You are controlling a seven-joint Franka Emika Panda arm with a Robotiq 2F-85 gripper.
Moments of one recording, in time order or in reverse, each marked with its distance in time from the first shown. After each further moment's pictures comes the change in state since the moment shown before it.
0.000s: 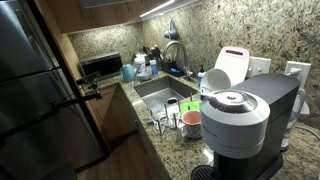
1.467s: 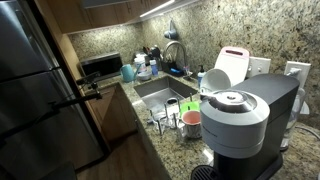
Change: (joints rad) arm 0.000 -0.347 0.001 -0.427 -0.058 -0.017 0.000
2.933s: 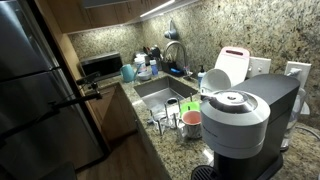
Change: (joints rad) arm -0.043 -0.159 0.134 -0.380 0.626 -0.012 -0.449
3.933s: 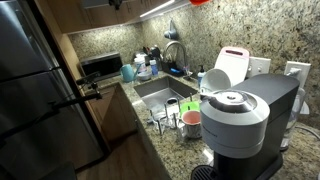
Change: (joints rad) arm -0.028 0.018 0.040 -0.007 0.123 -0.022 -0.081
